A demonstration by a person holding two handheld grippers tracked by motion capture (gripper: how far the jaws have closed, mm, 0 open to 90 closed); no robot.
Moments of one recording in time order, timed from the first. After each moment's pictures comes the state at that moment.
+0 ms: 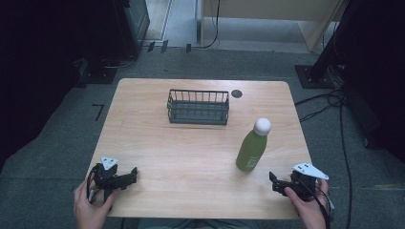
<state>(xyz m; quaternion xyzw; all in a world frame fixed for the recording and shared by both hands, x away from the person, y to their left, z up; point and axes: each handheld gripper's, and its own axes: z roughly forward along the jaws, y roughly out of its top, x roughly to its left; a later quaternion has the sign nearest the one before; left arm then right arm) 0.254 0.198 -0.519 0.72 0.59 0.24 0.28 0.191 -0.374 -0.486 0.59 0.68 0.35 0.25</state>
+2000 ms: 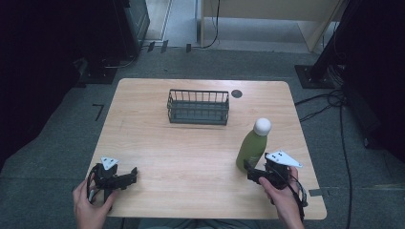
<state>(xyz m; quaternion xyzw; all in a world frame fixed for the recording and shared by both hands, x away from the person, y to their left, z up) 0.254 0.198 -0.519 0.72 0.59 0.24 0.28 0.221 -0.303 -0.466 0.55 0.68 0.42 0.23</state>
